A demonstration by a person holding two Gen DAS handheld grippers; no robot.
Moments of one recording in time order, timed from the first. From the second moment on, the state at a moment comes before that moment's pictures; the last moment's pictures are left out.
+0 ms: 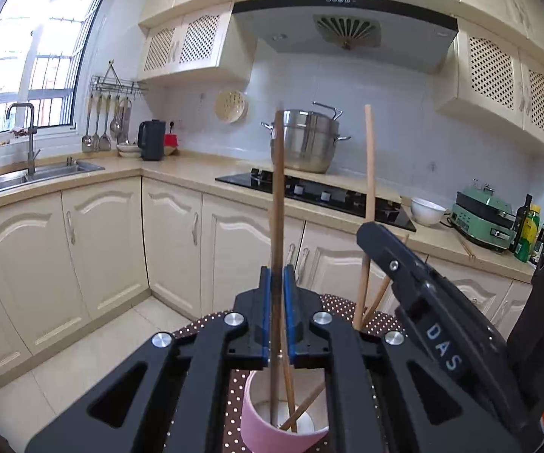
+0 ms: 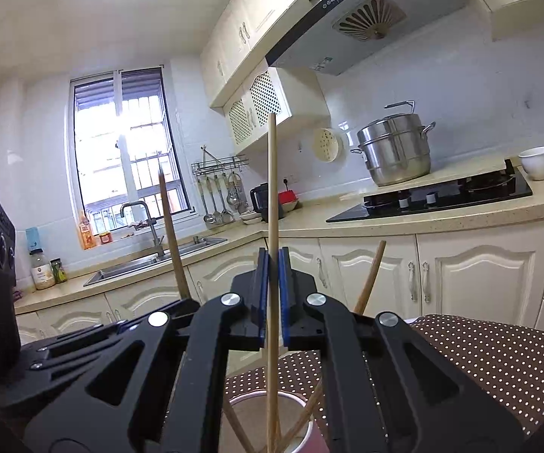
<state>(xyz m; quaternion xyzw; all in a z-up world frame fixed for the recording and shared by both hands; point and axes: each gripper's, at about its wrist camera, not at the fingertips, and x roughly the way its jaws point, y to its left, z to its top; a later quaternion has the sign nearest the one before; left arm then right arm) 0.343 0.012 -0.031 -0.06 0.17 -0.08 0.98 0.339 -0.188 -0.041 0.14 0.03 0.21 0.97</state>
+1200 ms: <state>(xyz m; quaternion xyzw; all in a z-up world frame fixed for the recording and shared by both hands) 0.284 0.046 -0.034 -0.04 0.18 0.03 0.98 0.288 -0.185 -0.058 0.10 0.06 0.19 0.98</state>
